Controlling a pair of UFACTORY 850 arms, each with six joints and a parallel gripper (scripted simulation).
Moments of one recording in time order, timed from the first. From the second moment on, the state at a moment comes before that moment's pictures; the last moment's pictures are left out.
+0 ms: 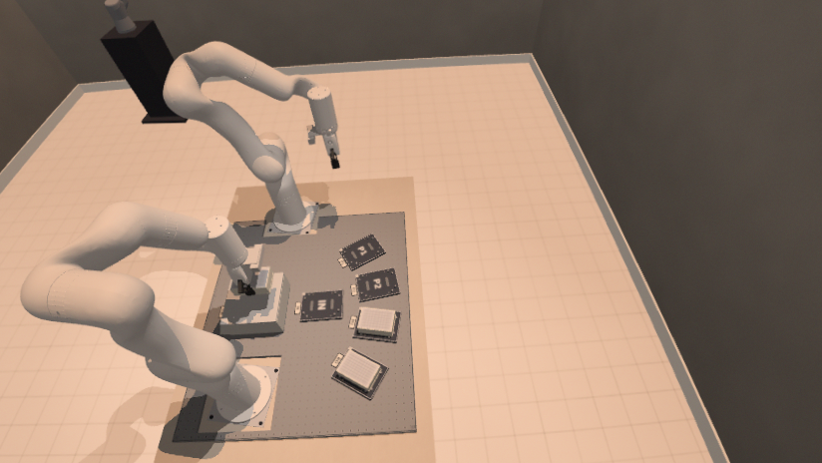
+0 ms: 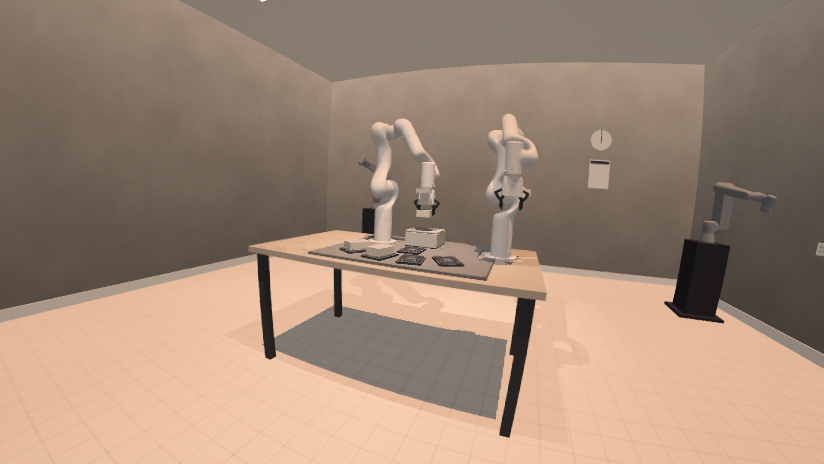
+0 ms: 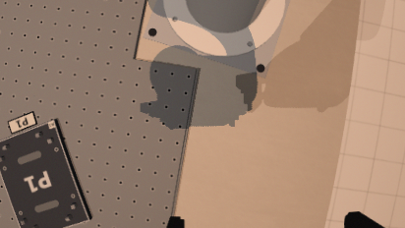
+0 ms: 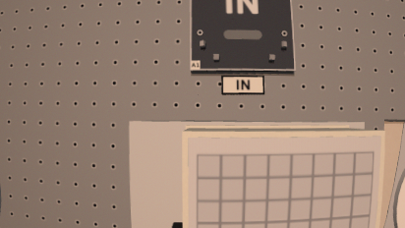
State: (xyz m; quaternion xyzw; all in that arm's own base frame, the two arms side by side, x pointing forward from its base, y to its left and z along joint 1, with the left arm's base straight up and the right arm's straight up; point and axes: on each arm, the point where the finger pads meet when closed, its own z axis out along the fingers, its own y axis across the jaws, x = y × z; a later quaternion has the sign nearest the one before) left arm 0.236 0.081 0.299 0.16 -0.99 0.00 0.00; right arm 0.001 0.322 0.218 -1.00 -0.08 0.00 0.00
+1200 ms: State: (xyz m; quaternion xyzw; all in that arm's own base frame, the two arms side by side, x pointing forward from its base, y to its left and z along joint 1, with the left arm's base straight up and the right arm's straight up) left arm 0.236 0.081 0.299 0.16 -0.99 0.00 0.00; right arm -0.036 0.311 0.219 -1.00 -0.08 0.00 0.00
